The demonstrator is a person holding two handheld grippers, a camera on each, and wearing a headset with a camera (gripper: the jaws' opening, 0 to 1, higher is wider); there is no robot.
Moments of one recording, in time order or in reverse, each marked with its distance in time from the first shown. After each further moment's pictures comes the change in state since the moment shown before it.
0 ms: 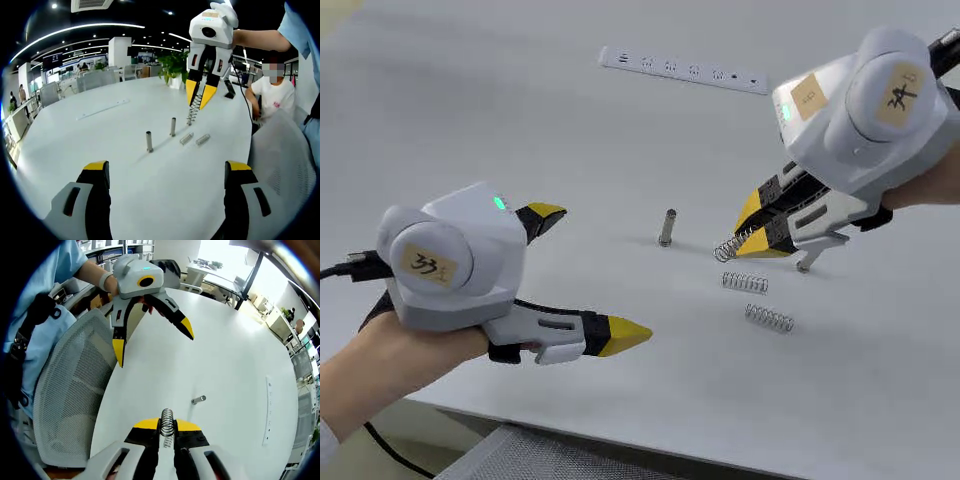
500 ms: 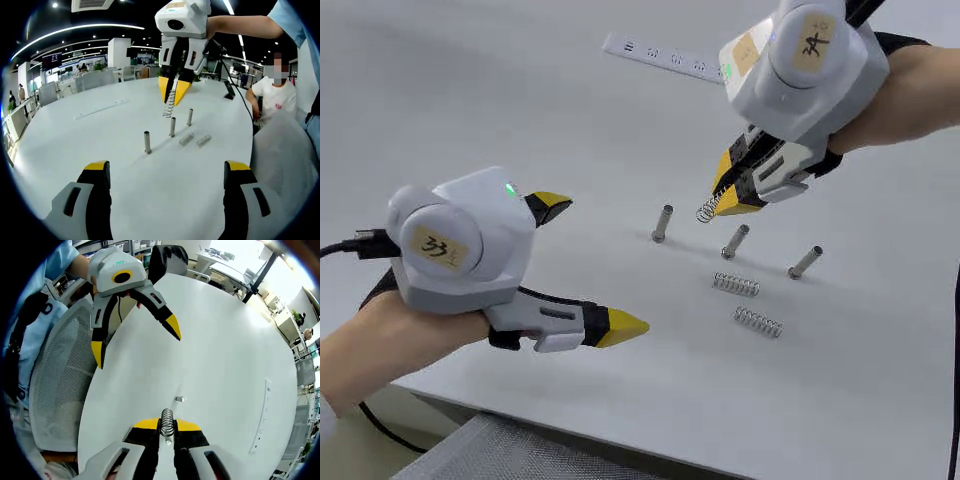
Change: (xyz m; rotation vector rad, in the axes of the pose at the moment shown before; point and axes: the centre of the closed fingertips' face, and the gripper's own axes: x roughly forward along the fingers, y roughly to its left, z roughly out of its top) left arm 0.018 0.001 -0.002 -0.005 -0.013 -0.014; right arm 0.011 -0.047 0.005 -0.070 0.136 0.030
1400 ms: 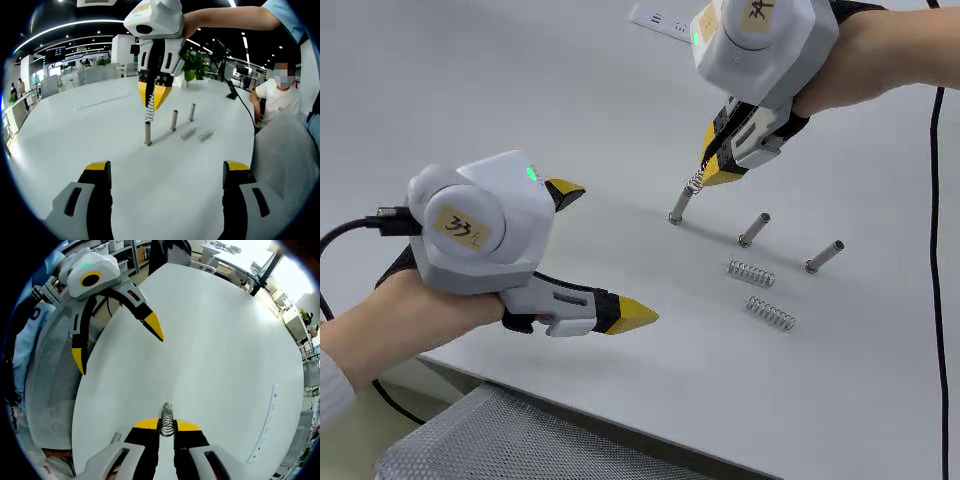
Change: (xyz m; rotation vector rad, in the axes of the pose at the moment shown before) left arm 0.002 0.000 -0.014 -0.048 0.009 0.012; right arm 0.029 -0.019 0.009 -0.012 0.065 0.053
